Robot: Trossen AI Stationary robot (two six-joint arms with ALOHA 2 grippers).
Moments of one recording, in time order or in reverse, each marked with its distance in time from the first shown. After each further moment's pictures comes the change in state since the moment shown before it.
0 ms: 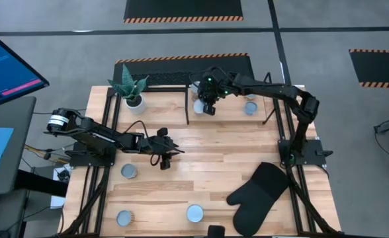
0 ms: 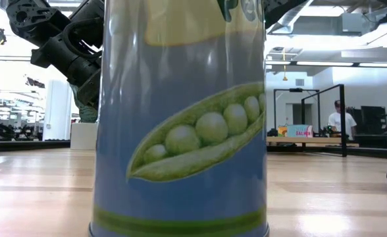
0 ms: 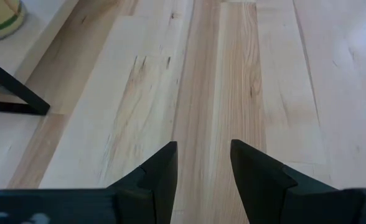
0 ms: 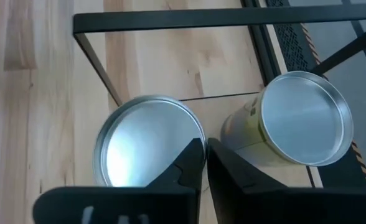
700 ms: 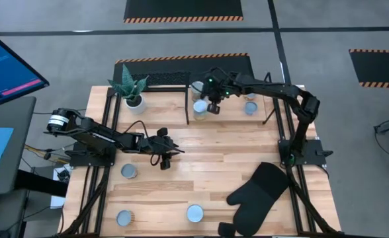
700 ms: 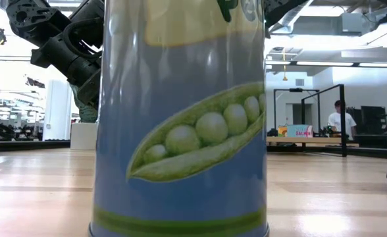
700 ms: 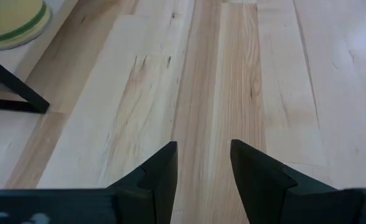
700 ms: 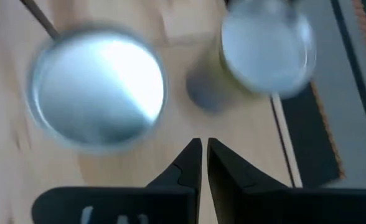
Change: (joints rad) left arm 0.000 0.000 0.000 0.000 0.000 -0.013; right arm -0.012 -0.005 0.000 -0.134 0.179 0.007
